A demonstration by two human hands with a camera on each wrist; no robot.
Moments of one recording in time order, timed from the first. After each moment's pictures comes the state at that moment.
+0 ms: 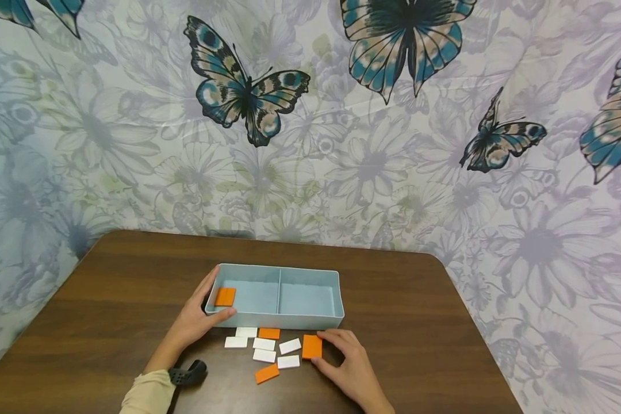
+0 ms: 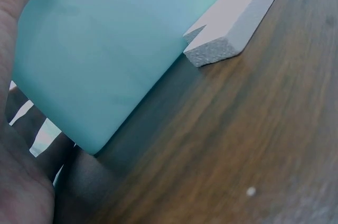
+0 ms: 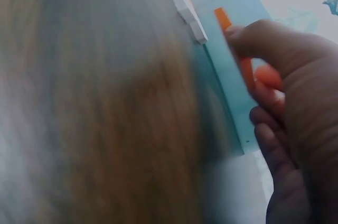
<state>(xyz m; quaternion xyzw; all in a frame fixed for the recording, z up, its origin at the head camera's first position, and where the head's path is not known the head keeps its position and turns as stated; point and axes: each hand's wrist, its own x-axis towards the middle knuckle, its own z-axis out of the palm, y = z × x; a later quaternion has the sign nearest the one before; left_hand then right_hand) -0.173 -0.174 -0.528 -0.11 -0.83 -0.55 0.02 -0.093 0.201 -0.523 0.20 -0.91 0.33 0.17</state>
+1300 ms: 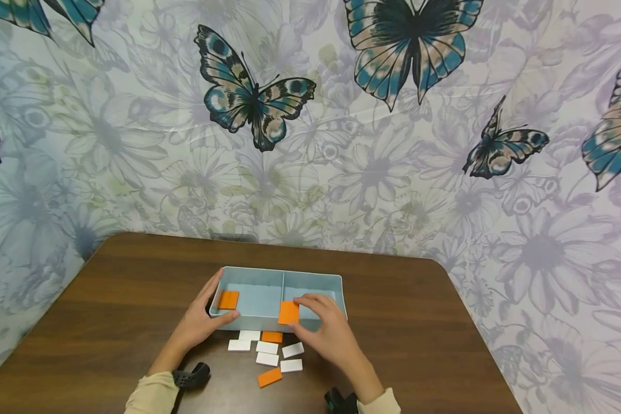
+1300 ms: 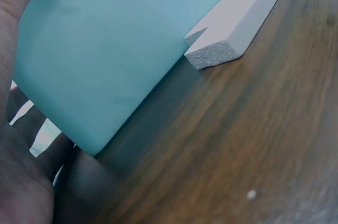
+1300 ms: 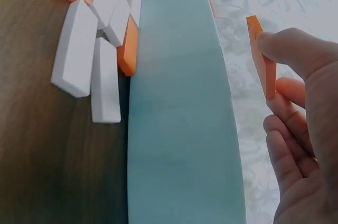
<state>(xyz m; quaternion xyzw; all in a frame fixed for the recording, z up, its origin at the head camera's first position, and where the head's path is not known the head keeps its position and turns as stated) -0.173 -0.174 -0.529 -0.11 -0.83 -0.55 0.02 -0.141 0.146 -0.458 0.30 -0.88 0.33 0.18</state>
